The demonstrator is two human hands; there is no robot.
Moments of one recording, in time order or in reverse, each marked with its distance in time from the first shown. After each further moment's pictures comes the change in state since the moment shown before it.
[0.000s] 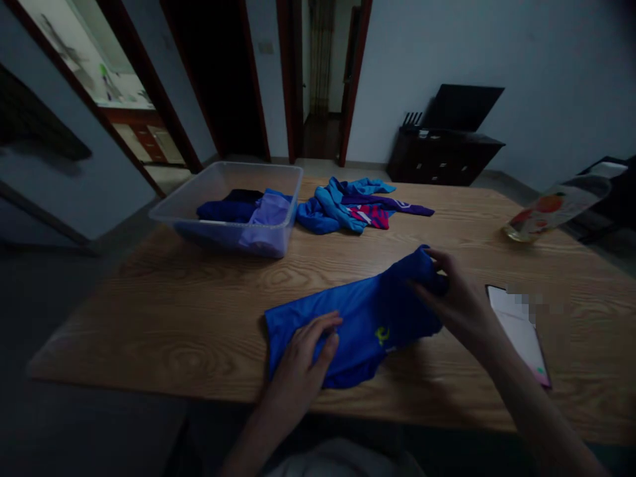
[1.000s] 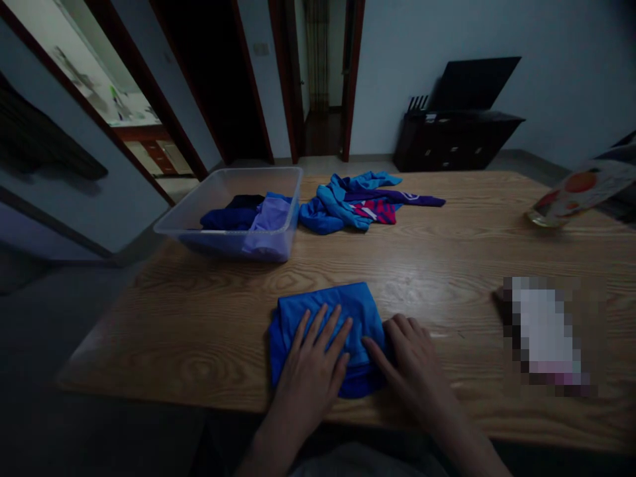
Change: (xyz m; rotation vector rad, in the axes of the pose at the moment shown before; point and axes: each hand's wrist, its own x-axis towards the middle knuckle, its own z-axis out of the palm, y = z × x) left_hand 0.001 -0.022 0.003 1.053 0.004 0.464; right_hand -0.098 -0.056 0.076 -0.066 -0.099 -0.165
